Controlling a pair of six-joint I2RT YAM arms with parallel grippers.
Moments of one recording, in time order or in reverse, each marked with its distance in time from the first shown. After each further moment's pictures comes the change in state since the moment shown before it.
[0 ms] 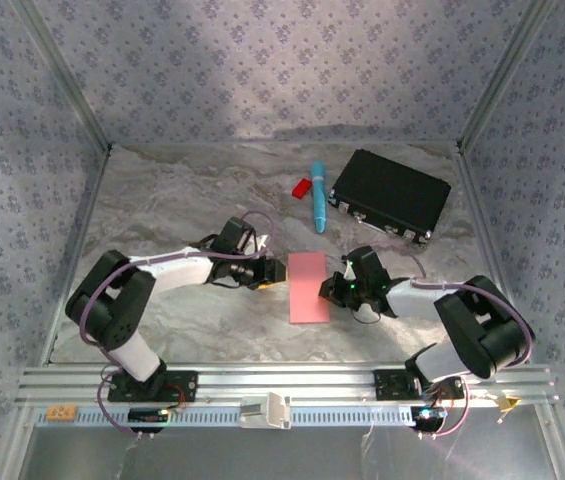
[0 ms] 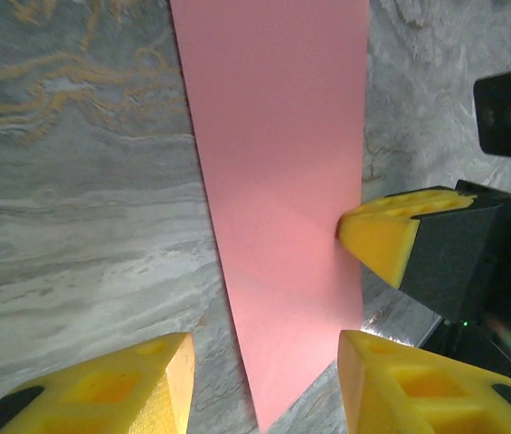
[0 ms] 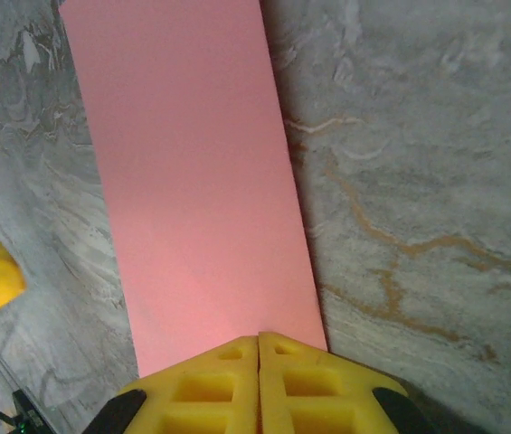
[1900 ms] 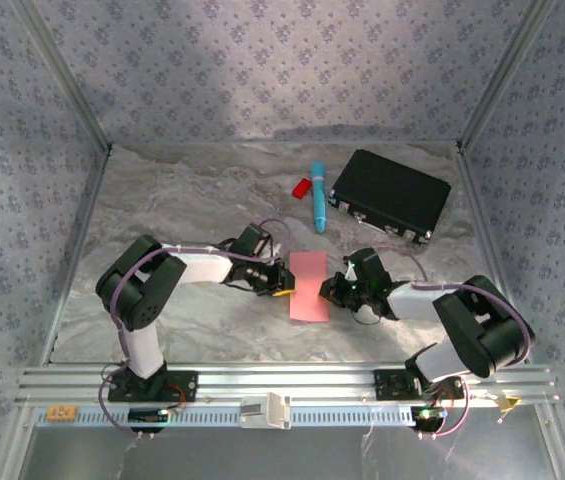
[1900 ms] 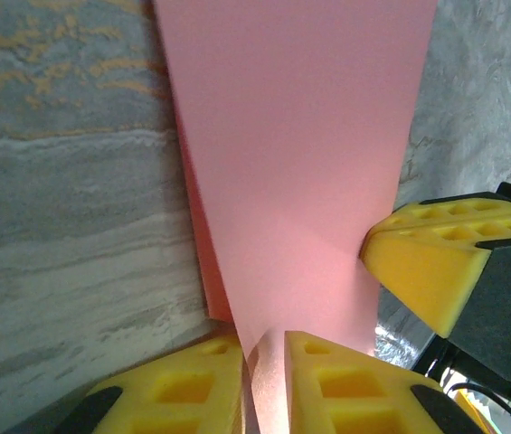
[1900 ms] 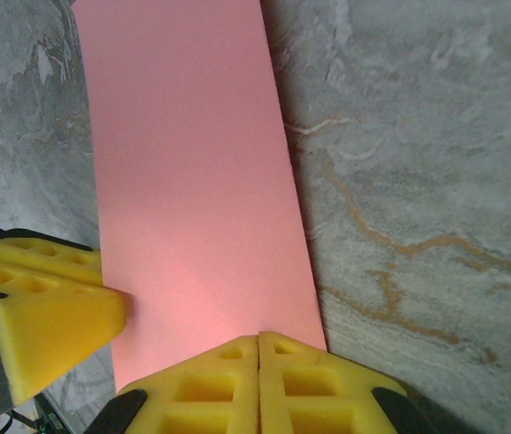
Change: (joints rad) left arm -0.059 0.172 0.053 0.087 0.038 -0.073; right arm -0.009 0.005 -0.029 0.066 -0.010 0.039
